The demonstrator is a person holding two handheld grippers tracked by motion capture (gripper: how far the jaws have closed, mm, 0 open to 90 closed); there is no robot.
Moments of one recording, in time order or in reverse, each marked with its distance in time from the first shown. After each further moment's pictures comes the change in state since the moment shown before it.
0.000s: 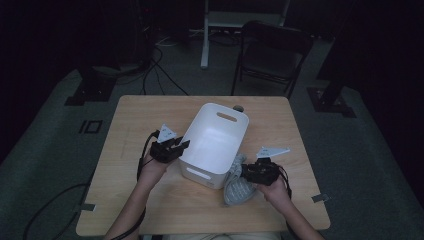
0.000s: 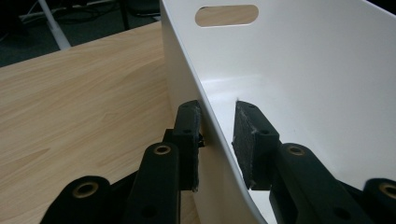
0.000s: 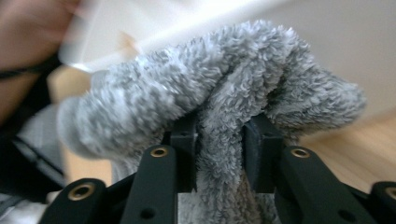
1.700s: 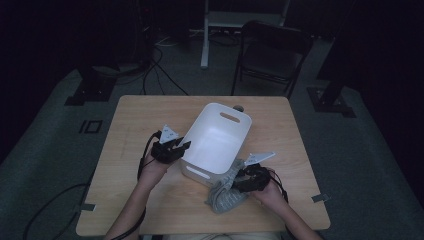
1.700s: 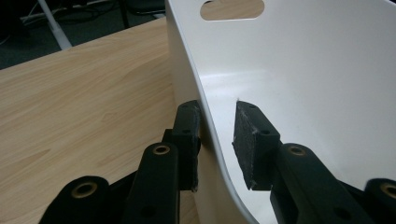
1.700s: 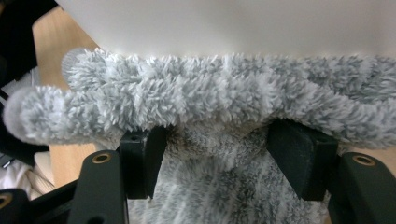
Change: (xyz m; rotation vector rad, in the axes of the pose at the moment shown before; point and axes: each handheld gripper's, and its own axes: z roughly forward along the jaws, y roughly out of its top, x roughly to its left) left arm -0.004 0.001 0.001 0.012 0.001 0.019; right arm -0.002 -0.018 0.033 0.170 -0.002 -0.056
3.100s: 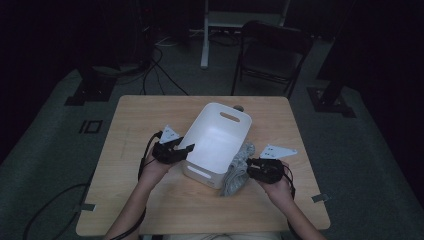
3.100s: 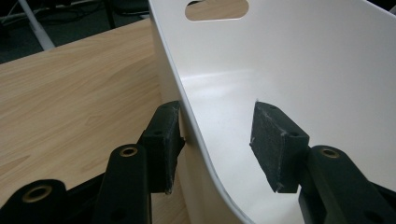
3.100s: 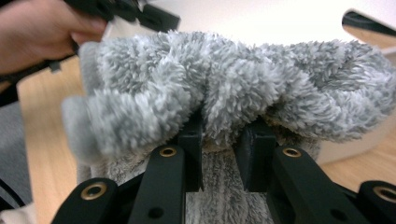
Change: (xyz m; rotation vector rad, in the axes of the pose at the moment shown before) left arm 0.000 -0.001 0.003 -0.006 -0.053 0.002; right arm 0.016 0.022 -0.052 -0.239 -0.161 -0.077
